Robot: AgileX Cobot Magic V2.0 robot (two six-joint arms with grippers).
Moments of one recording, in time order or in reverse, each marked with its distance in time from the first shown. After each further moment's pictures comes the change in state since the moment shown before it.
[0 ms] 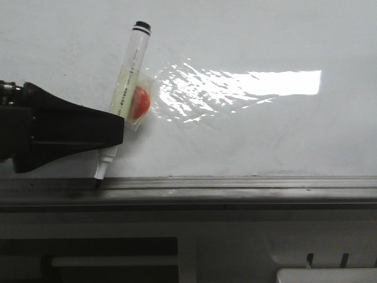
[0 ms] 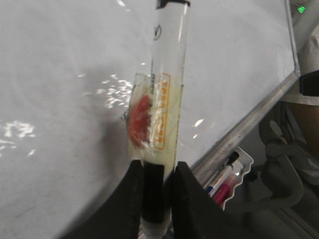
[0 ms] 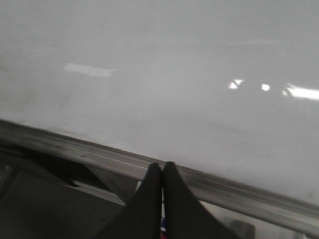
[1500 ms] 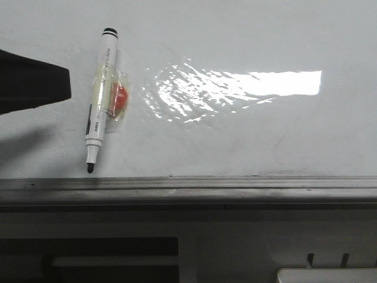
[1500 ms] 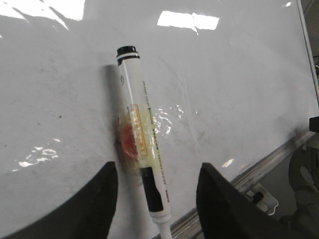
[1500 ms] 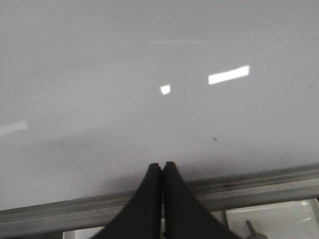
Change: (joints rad) left arm 0.009 -0.238 0.072 -0.186 0.134 0.032; right arm -0.425 0.000 0.104 0.000 -0.078 0.110
